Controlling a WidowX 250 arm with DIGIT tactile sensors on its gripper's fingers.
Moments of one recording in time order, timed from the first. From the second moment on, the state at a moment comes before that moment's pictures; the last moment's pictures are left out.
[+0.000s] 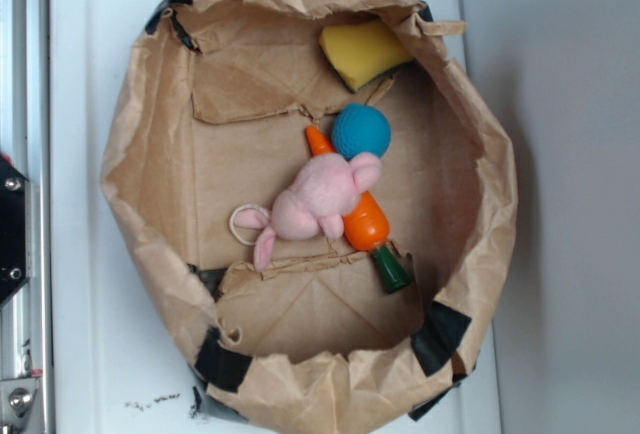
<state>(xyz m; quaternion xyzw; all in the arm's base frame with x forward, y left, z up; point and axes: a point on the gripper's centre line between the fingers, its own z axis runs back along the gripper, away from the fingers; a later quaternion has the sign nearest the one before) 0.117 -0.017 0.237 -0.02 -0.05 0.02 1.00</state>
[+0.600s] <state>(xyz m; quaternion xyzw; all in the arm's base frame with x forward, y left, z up) 0.160 -0.023 0.225 -0.02 -0.03 0.05 1.00</state>
